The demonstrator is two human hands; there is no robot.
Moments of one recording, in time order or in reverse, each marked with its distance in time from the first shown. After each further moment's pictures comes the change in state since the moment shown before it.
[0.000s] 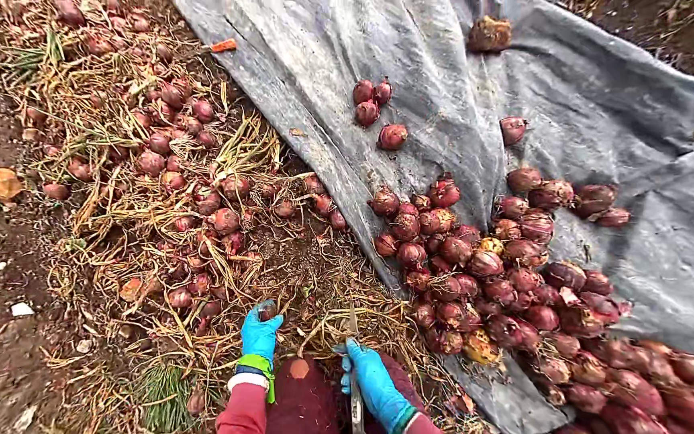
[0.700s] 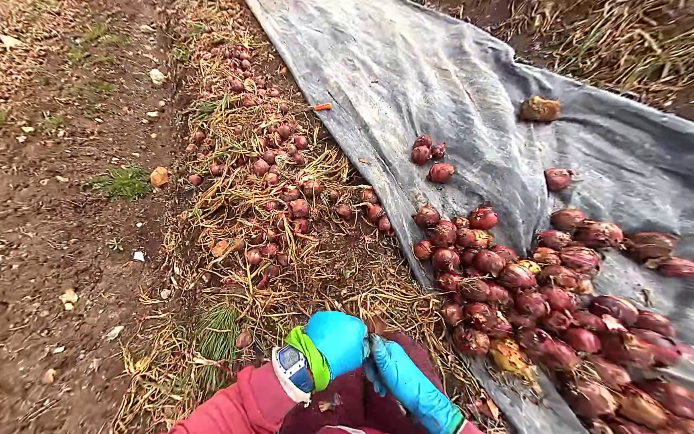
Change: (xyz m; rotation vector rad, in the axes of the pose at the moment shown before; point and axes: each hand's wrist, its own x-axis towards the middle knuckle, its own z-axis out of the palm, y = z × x) left_hand -0.283 0.093 -0.067 1.185 -0.539 0.603; right_hand -0.140 0.033 -0.008 -0.502 -0.419 -0.649
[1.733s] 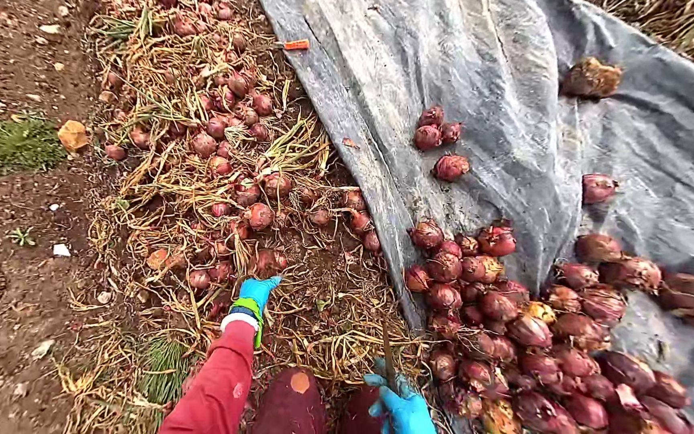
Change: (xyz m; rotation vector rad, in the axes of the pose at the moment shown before) left_hand 0.297 -0.256 0.035 -0.873 0.321 -0.922; right_hand 0.086 0.040 -0.098 0.366 0.414 0.584
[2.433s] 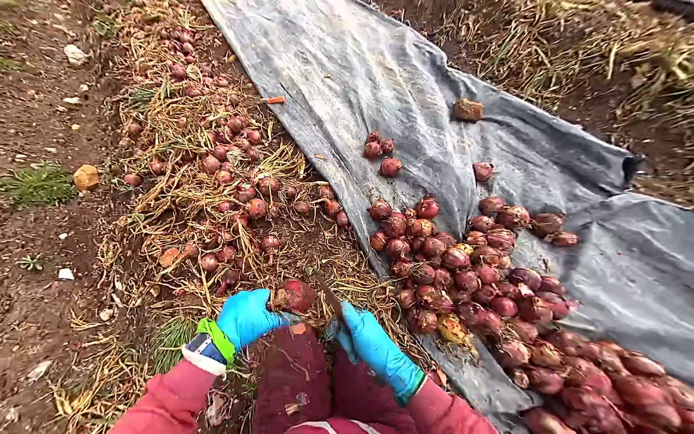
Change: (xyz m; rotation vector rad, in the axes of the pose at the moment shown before) left_hand -0.281 -0.088 -0.113 0.508 -0.151 0.797; right_hand -0.121 0.001 0.042 -0.245 -0.296 -0.562
